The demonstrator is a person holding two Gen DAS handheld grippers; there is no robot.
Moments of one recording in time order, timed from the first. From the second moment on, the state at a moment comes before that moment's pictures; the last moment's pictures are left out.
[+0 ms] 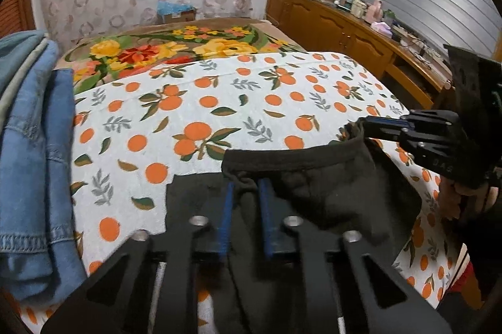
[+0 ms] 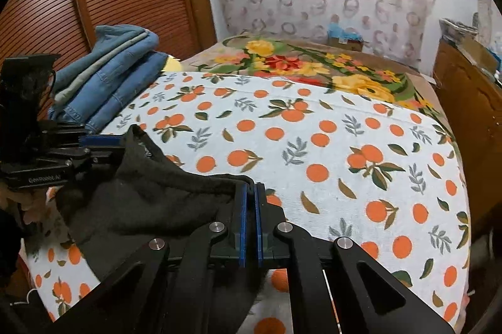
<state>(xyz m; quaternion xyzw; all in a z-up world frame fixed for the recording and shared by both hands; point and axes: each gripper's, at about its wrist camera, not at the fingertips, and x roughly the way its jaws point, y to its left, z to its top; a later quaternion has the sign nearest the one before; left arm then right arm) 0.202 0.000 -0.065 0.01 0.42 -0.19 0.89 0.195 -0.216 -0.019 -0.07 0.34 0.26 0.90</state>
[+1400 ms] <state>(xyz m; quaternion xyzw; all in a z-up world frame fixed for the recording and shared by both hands) 0.092 0.028 -0.078 -0.01 0.41 -0.16 0.90 0.099 -0.254 -0.036 -0.03 0.36 0.25 0.90</state>
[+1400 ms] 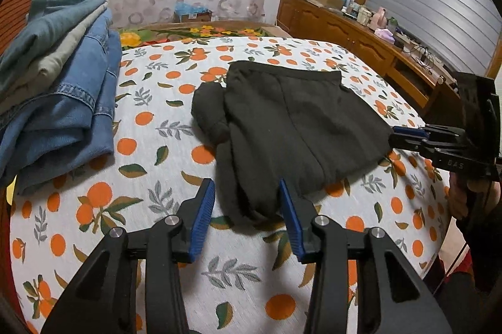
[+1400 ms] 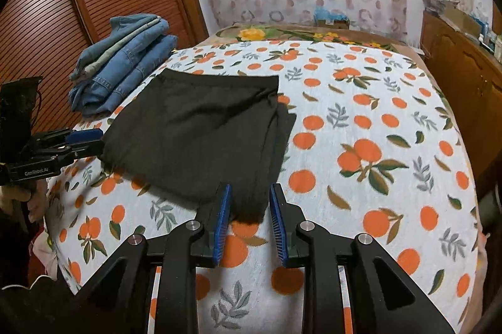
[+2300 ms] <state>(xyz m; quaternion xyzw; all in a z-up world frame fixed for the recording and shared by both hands) 0.041 0.028 -0.057 0.00 0.38 -0.17 0.91 0.047 -0.270 -0.013 -0.04 0.31 0.26 0.91</state>
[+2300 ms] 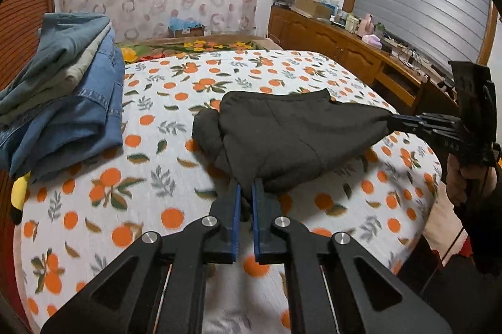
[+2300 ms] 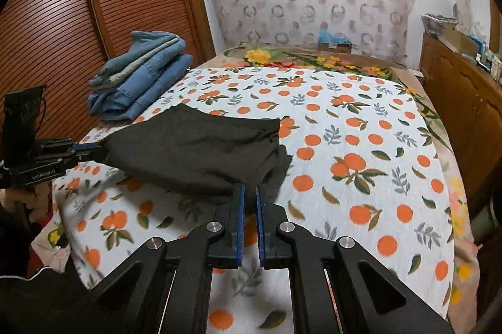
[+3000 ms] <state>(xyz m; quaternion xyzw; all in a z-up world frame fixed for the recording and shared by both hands) 0.001 0.013 -0.063 0.02 0.41 -0.16 0.90 0.003 -0.281 -0.017 -0.04 0.34 0.26 0.90</state>
